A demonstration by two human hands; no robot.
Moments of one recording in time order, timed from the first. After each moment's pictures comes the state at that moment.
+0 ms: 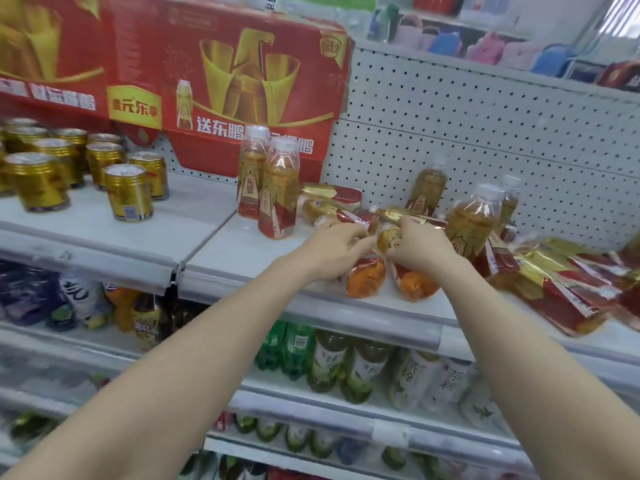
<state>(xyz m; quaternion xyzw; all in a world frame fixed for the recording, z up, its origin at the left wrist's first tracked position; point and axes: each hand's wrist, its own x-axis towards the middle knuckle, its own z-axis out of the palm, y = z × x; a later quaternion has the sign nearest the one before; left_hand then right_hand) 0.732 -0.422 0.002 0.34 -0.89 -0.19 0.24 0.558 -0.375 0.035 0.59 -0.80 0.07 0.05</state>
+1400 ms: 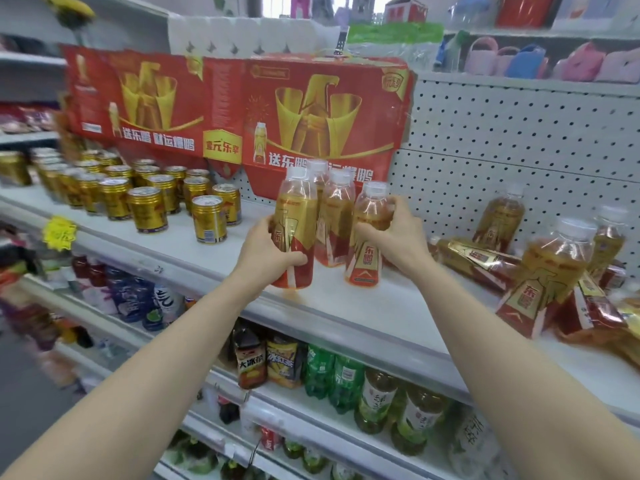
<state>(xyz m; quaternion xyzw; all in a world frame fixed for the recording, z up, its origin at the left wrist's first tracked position) 0.866 -0.418 0.020 0.55 -0.59 -0.32 0.50 0.641 -0.438 0.047 0.65 -0.60 0.45 -0.14</state>
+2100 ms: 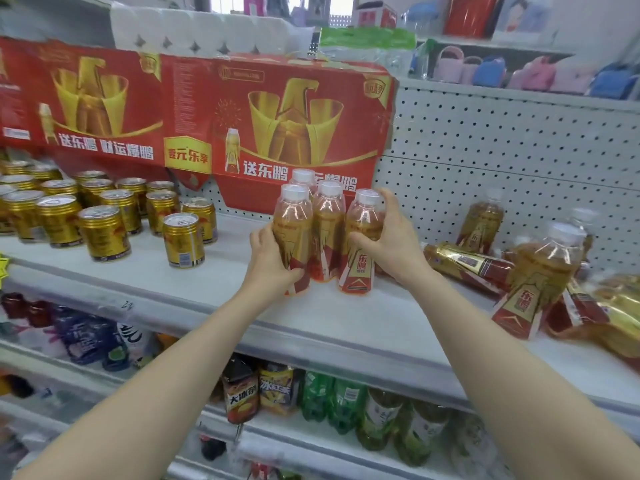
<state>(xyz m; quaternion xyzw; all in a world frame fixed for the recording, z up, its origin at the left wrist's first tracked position) 0.864 -0.483 0.001 0.54 -0.69 -0.21 0.43 0.650 -0.466 0.044 0.67 -0.61 0.43 -0.03</state>
